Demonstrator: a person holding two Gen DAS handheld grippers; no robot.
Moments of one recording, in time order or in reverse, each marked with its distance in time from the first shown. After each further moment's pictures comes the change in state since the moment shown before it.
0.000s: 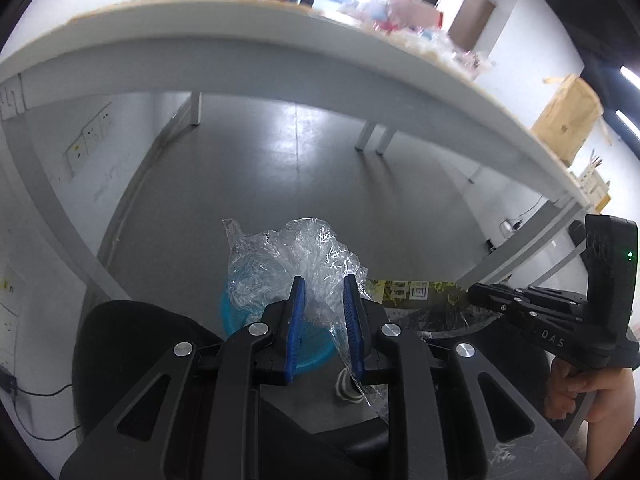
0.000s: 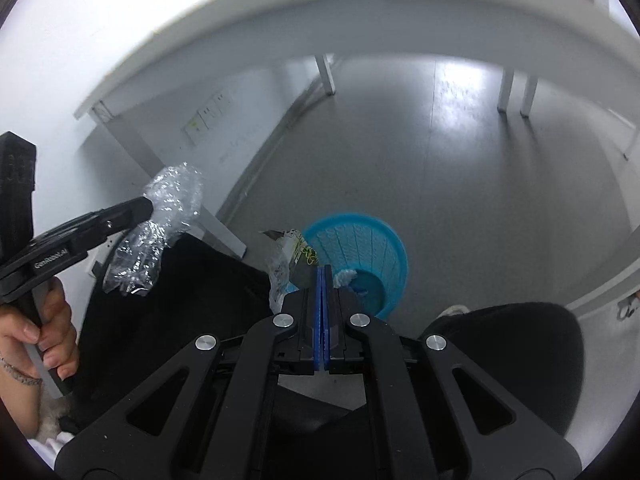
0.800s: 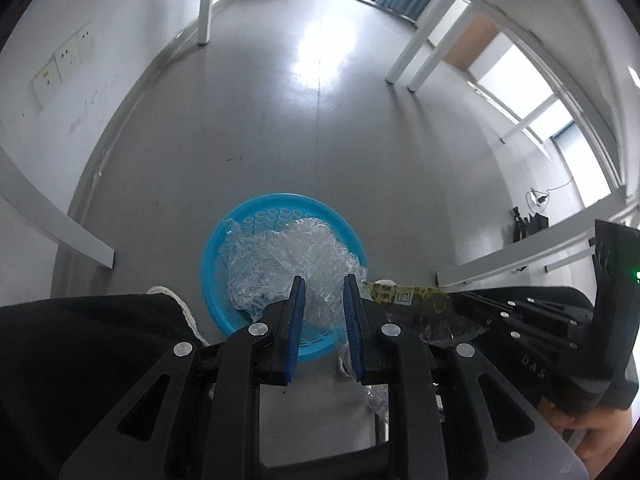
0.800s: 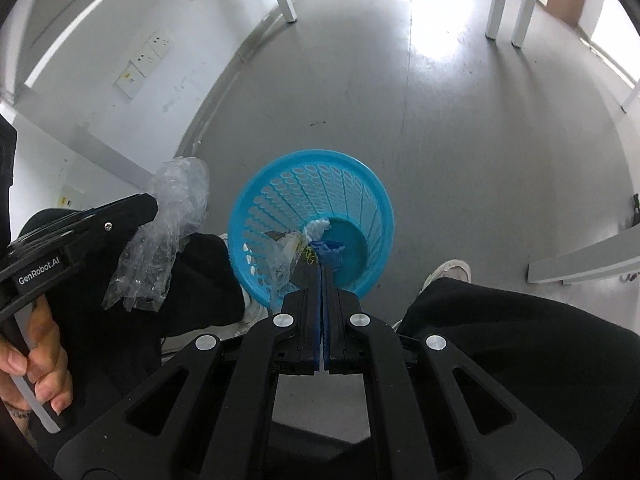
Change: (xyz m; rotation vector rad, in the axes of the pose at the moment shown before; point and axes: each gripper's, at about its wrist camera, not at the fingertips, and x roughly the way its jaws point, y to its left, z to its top) left arm 0.148 0.016 0.006 -0.107 0.259 0.037; right arm 0.141 -0.039 0.007 0.093 0.244 -0.092
